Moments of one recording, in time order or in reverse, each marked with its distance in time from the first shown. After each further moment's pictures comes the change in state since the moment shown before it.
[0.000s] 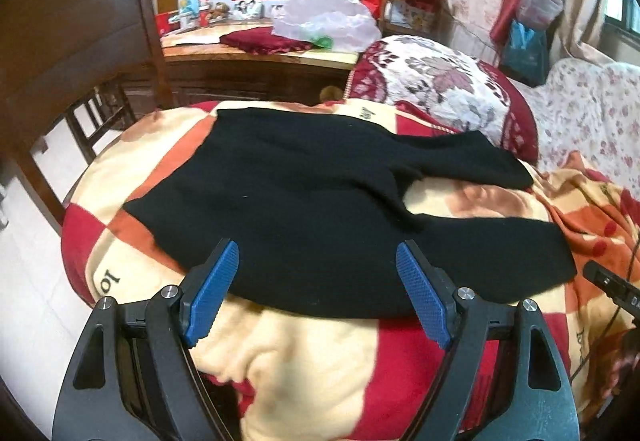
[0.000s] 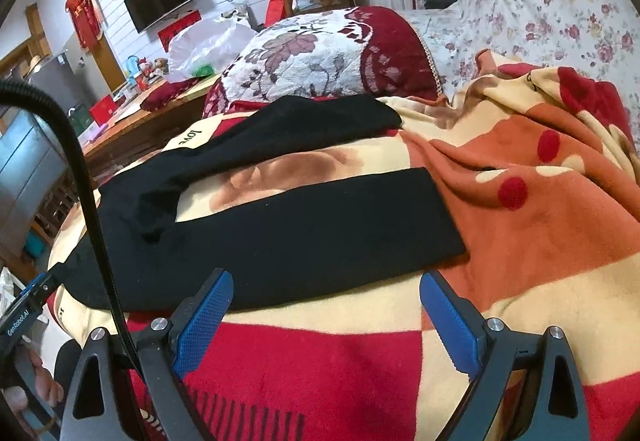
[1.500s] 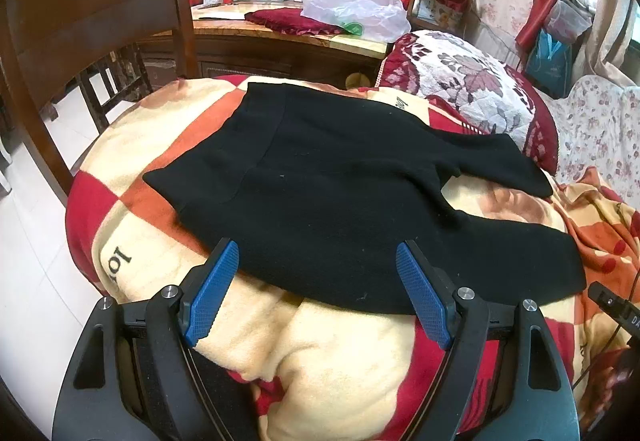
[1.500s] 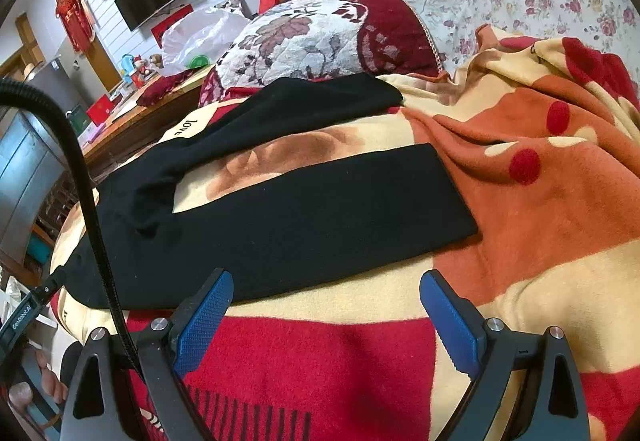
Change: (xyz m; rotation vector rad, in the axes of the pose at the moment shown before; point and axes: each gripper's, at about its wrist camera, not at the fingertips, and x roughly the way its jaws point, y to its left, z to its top) left arm 0.012 0.030 -0.006 -0.082 0.054 0.021; right arm 0.015 -0.002 -0.003 0.026 0.058 0.022
